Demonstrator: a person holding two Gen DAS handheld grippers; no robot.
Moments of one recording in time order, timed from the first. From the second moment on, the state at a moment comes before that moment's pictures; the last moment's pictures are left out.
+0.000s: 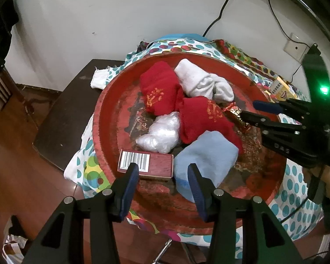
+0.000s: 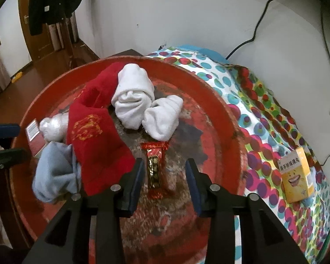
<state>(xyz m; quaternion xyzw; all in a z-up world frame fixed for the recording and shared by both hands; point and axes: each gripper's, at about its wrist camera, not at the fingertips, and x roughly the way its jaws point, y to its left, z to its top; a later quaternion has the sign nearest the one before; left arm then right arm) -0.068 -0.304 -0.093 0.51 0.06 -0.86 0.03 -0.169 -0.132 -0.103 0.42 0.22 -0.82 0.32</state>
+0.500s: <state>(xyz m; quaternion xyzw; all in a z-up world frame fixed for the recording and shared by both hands) -0.071 -0.291 -0.092 0.51 0.06 -0.86 0.02 -0.196 0.018 -0.075 0.42 0.15 -0.87 0.20</state>
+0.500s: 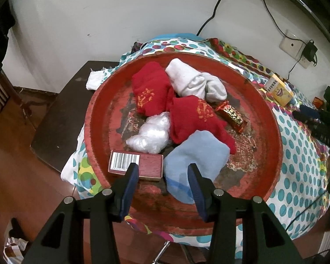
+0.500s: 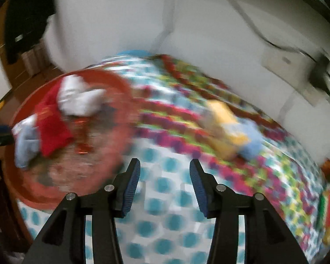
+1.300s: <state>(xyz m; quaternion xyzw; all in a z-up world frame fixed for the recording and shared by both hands) -0.182 -0.134 -0.052 0.53 -0.02 -0.85 -0.07 -0.325 0.061 -0.132 0.47 0.03 -0.86 0.21</state>
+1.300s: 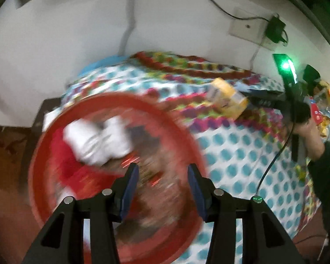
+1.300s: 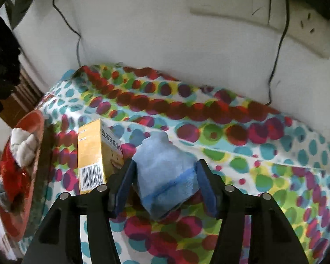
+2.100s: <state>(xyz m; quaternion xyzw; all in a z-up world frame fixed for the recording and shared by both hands) -0.330 -0.007 -0.099 0.59 0.12 -0.80 0.08 -0.166 0.054 -0.137 0.39 0.10 -0.89 0.21</state>
